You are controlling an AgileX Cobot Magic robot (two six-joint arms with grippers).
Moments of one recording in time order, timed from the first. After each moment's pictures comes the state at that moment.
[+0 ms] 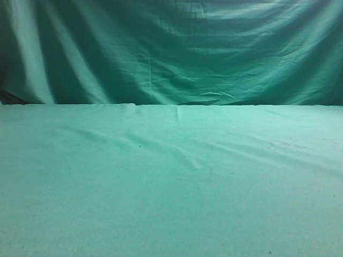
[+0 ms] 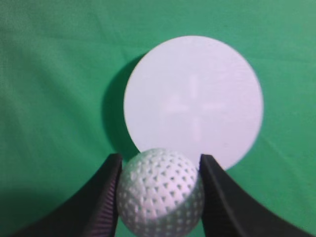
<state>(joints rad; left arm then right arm) 0.19 1.54 -1.04 -0.02 0.70 0.13 0.09 -0.01 0.03 0.07 0.40 -0.09</state>
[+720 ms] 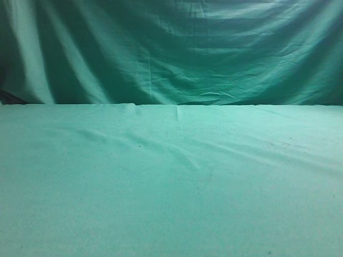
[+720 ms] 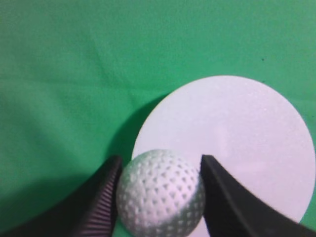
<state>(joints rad) 0.19 1.72 -1.04 0.02 0.48 0.13 0.09 -0.01 0.03 0.07 0.40 -0.09</state>
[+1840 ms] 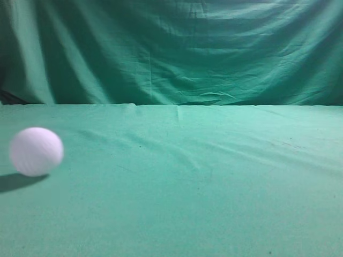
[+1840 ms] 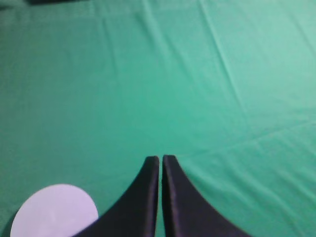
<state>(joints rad) 0.01 1.42 -1.51 -0.38 1.00 0.33 0.09 -0.01 0.03 0.07 0.40 -0.09</state>
